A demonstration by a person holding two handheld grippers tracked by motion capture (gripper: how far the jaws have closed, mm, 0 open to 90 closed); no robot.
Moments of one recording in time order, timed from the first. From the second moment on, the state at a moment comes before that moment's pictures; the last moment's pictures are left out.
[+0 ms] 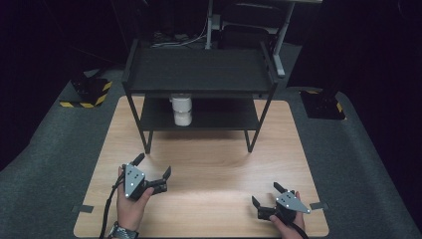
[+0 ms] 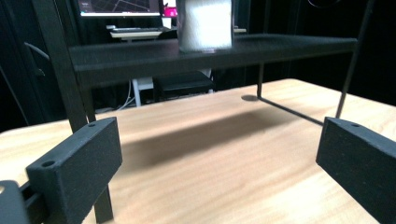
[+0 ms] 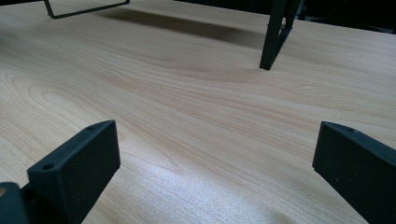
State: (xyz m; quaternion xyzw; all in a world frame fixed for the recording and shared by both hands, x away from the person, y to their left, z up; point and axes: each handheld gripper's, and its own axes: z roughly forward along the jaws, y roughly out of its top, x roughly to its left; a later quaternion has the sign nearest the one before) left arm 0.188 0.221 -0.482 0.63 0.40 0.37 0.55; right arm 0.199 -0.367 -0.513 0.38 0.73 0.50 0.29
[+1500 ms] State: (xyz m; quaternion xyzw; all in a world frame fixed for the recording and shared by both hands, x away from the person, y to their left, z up) left arm 0.172 0.224 -0.522 0.69 0.42 0.32 0.49; right arm 0.201 -0.369 -0.515 0.36 0.73 0.51 0.29
